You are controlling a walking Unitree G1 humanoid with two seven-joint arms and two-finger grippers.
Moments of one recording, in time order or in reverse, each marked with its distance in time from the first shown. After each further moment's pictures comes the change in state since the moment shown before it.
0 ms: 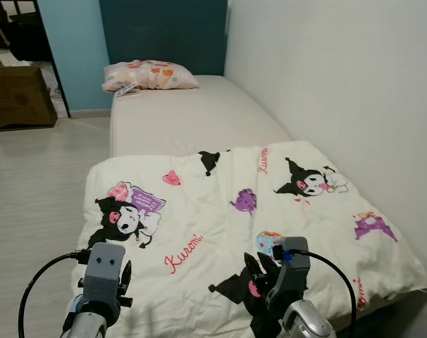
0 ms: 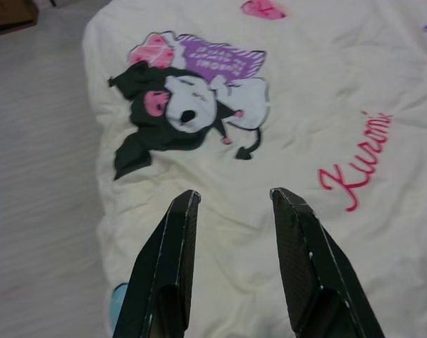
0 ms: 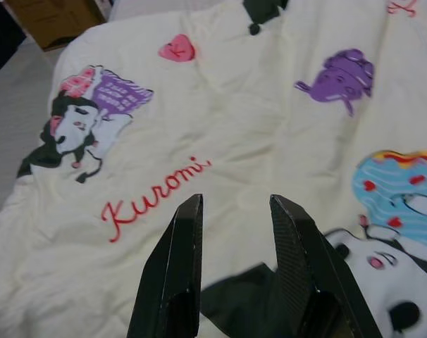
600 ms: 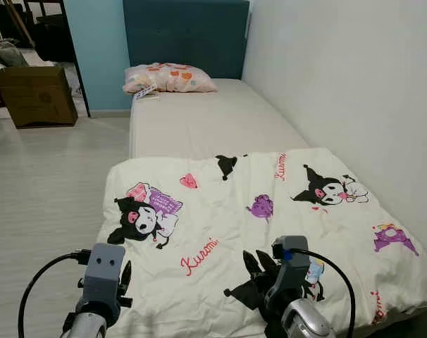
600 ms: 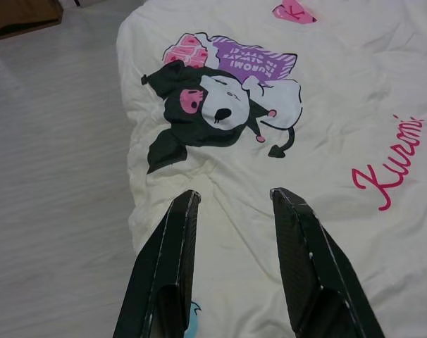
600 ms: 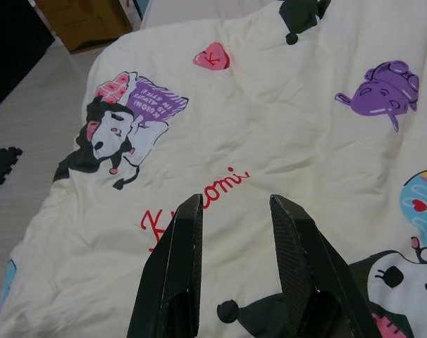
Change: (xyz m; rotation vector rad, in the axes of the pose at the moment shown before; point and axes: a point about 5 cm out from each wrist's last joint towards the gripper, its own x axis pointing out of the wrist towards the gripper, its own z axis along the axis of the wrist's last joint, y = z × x) left arm 0.000 -0.001 0.001 0.004 -0.007 -0.003; right arm 0.001 0.002 0.001 0.020 -0.012 0.015
